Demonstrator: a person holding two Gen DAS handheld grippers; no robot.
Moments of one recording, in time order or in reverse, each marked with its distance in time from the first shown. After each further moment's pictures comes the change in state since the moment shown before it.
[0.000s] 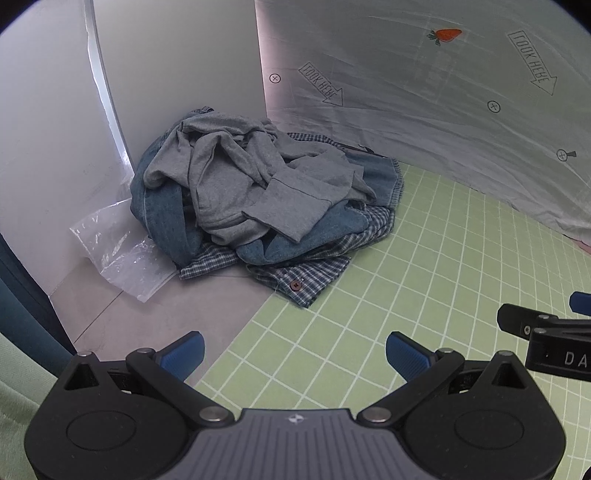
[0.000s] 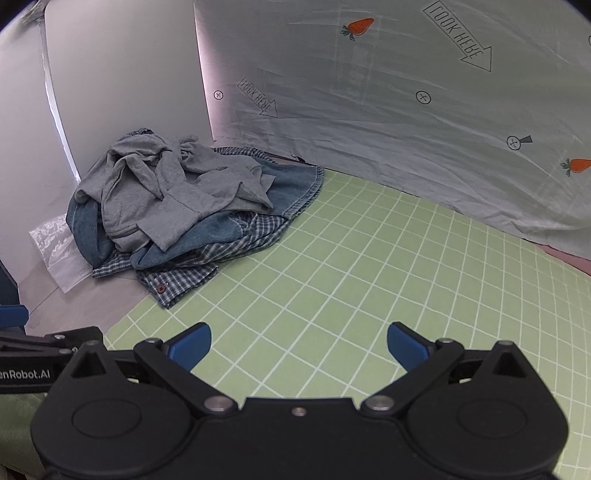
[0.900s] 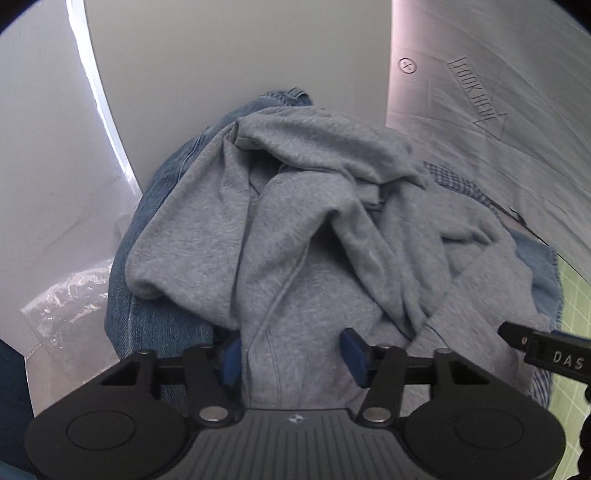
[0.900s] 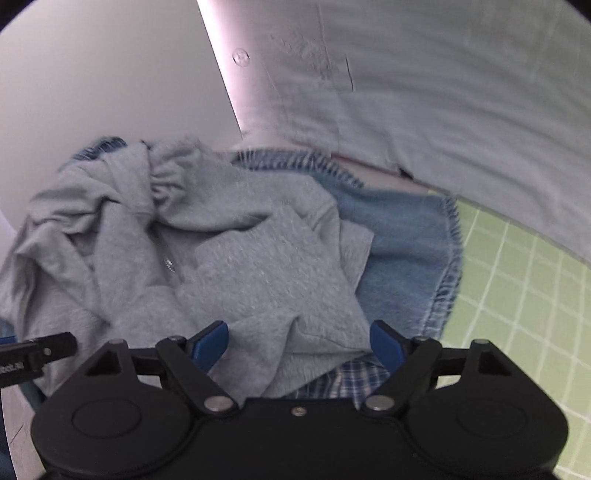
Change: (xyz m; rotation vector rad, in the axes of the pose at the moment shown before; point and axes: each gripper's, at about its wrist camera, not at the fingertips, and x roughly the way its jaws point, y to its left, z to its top) left arm 0.213 0.090 0.157 -0.221 0.068 0.171; right arm 0.298 0.058 0.160 0.045 0.126 0.207
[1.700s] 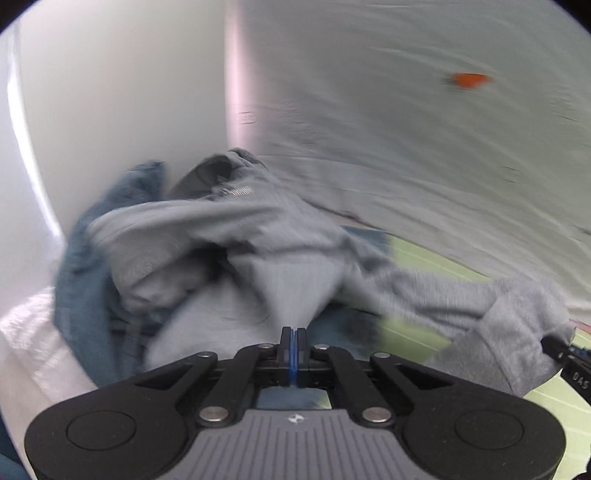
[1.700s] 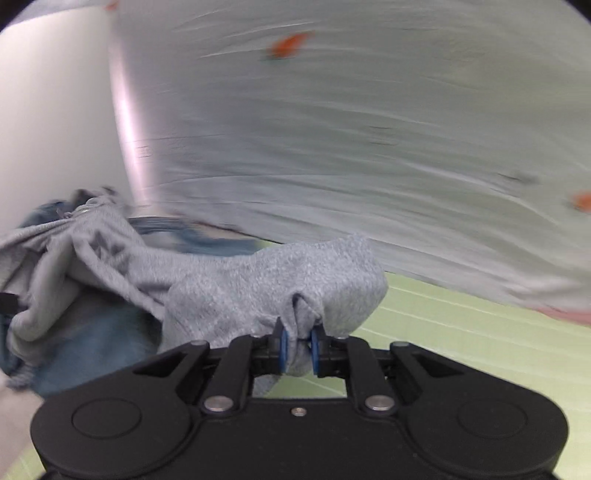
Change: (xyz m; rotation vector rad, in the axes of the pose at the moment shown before) left arm -0.157 -0.095 -0.080 0.206 -0.135 -0.335; right arm -0.233 -0.100 -0.129 0.093 -0.296 -0.383
